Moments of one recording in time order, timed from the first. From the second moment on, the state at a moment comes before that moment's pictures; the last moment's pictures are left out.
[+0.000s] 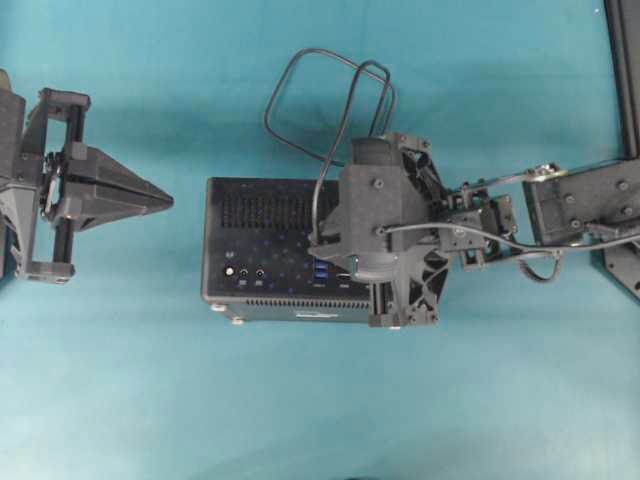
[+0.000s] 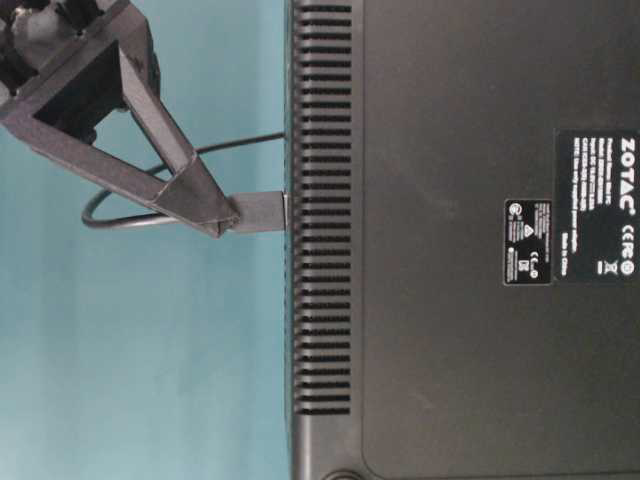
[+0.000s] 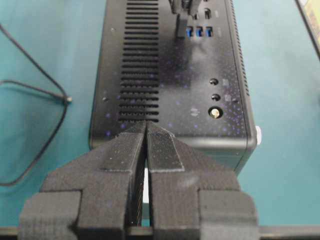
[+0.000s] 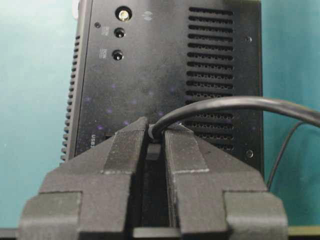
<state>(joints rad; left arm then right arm) -0.04 -0.71 0.87 0.01 0.17 0.00 0.20 -0.15 0.34 -0.30 0.65 0.31</state>
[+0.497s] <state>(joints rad) -0.05 -0.71 0.87 0.01 0.17 0.00 0.19 -0.15 0.34 -0.31 0.65 0.31</state>
